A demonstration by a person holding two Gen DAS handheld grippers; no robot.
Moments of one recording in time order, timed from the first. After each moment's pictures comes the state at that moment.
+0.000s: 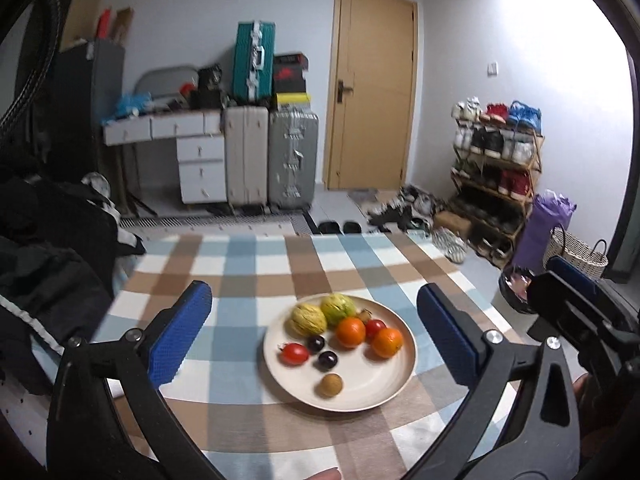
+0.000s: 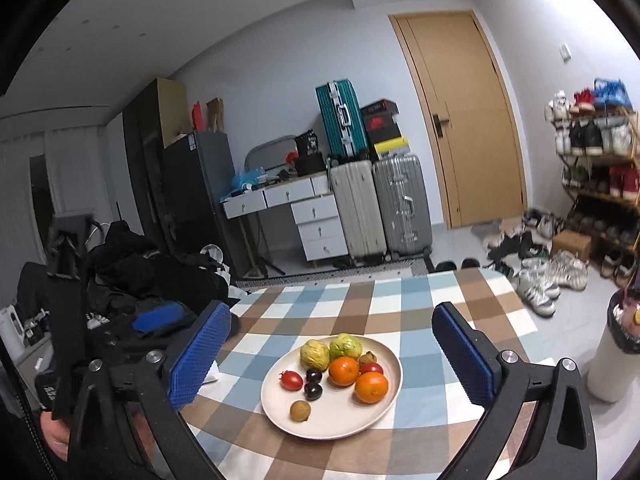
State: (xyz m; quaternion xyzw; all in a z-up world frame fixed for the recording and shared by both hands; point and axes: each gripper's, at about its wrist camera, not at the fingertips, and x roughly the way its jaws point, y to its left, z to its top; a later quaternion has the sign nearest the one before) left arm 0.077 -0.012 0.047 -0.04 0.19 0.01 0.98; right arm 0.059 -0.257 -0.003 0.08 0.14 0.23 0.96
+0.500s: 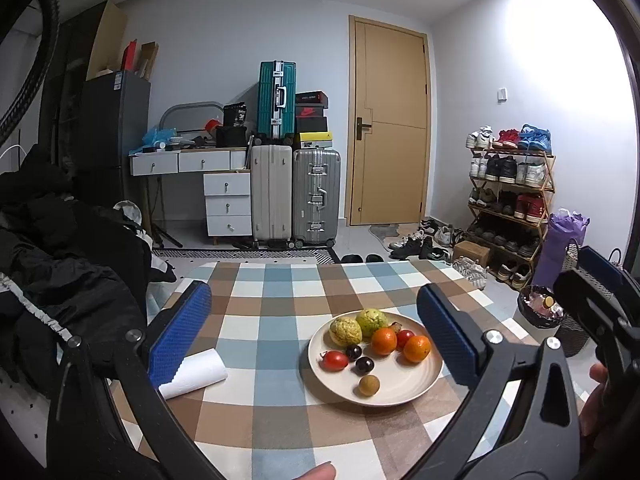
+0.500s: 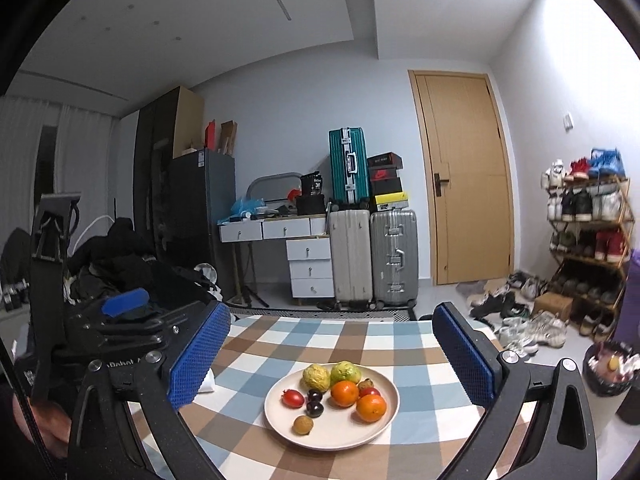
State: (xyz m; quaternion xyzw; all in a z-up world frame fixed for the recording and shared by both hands) left arm 0.001 0.015 0.054 -0.02 0.13 0.05 0.99; right arm -0.006 -0.230 0.002 0.02 0.04 0.21 0.98
